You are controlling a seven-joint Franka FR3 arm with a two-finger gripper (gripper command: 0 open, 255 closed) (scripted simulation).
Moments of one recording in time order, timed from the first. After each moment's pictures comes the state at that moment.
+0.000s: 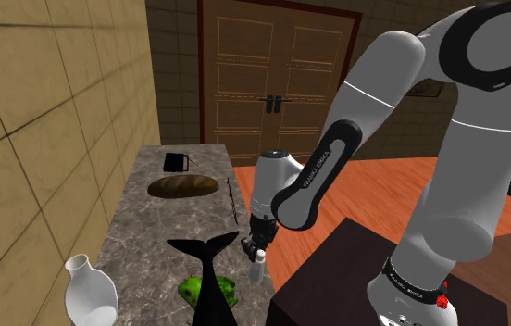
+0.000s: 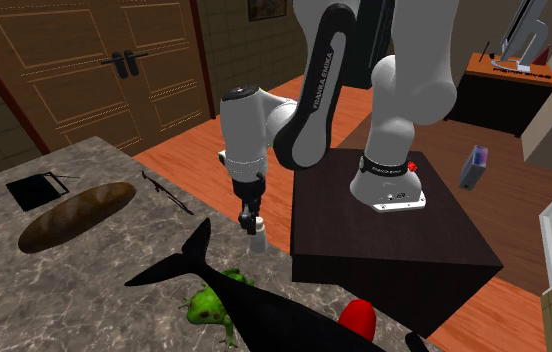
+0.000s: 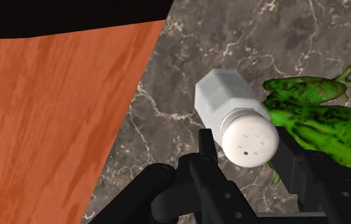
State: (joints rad) arm 0.13 0.12 0.33 -2.71 0.12 2.84 0.42
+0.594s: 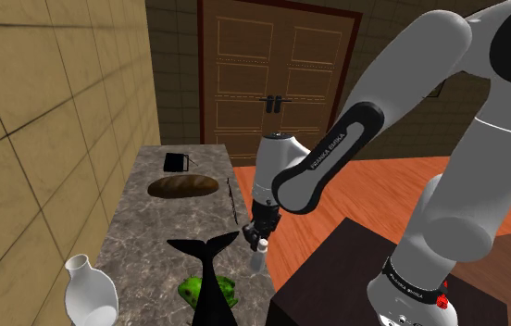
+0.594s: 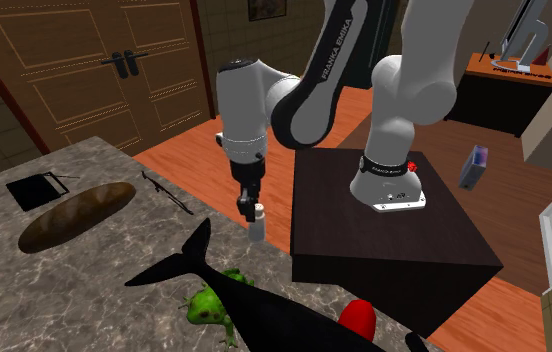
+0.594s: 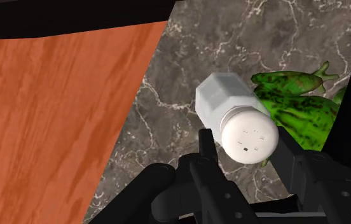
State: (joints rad) arm 0.13 -0.05 0.35 -2.72 0.20 2.68 0.36
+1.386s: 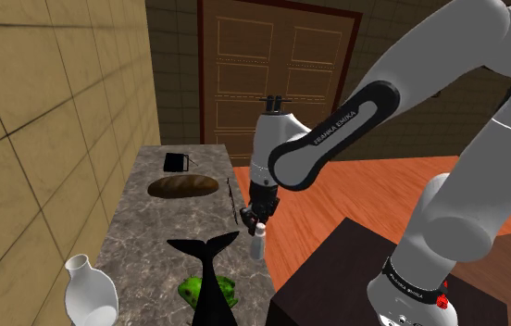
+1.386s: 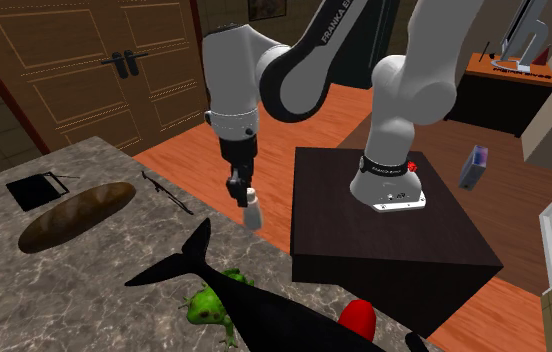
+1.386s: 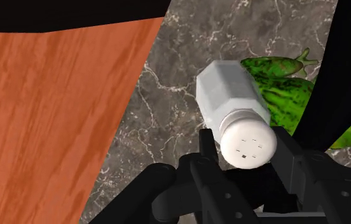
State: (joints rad) arm 0.12 -0.16 0.34 -2.65 0.22 2.51 0.35
